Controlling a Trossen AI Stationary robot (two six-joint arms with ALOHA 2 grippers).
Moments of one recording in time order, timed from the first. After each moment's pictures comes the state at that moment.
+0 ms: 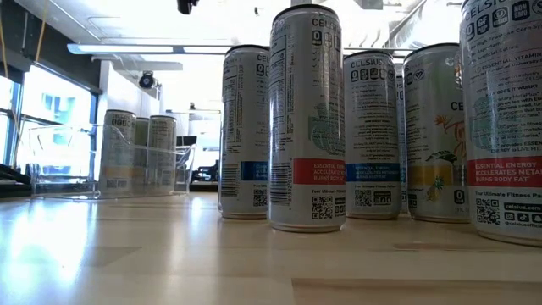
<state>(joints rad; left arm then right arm) -0.08 1.08 0.91 0.15 -0.19 -0.54 0.76 1.46 1.49 -1.49 0.14 1.57</state>
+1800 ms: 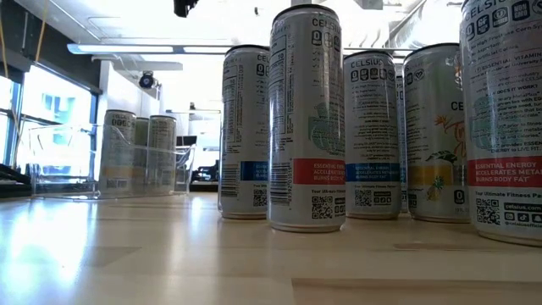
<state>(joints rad) -0.08 1.08 0.91 0.15 -0.23 -0.74 0.58 1.49 1.26 -1.36 -0.12 1.41</state>
